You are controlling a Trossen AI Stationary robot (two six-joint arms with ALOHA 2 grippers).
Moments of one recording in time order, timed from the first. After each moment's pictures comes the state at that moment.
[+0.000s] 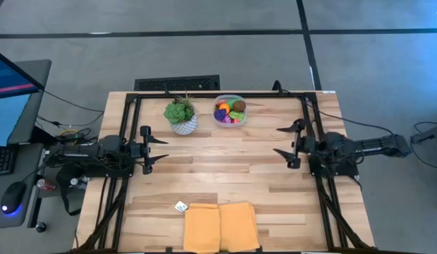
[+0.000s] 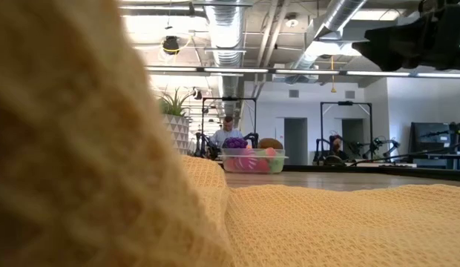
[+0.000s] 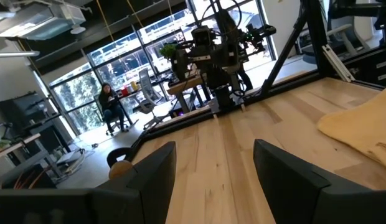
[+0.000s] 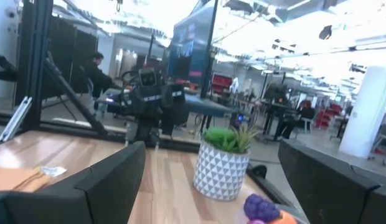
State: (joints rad) left arm -0.02 0.00 0.01 0.08 -0.06 0.38; right arm 0.07 0.21 0.00 0.41 0.18 -0.31
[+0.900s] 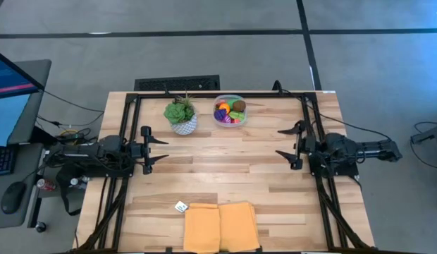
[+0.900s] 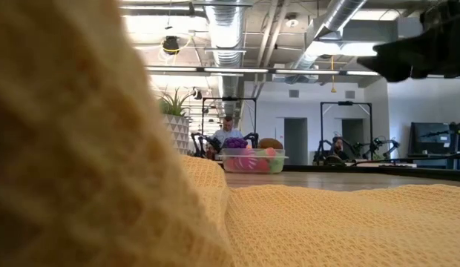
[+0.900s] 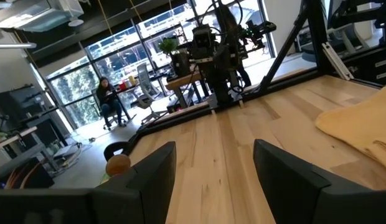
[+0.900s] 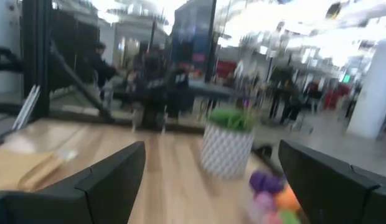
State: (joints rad) left arm -0.02 0.00 0.01 0.06 -0.06 0.36; right arm 0.07 0.00 0.00 0.10 0.19 -0.23
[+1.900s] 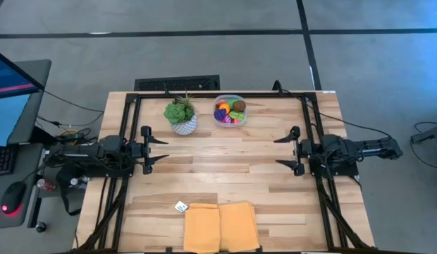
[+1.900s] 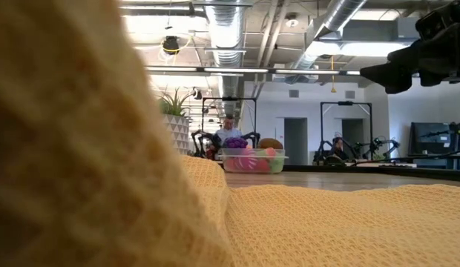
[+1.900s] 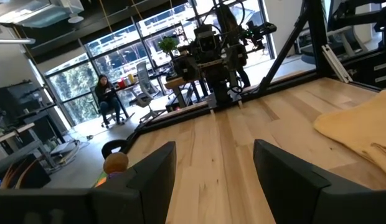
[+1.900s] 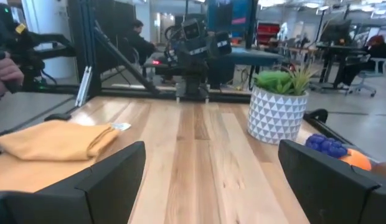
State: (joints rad) left arm -0.02 0.00 0.01 0.06 -0.06 0.33; right arm 0.10 0.03 0.03 -0.04 0.07 -0.10
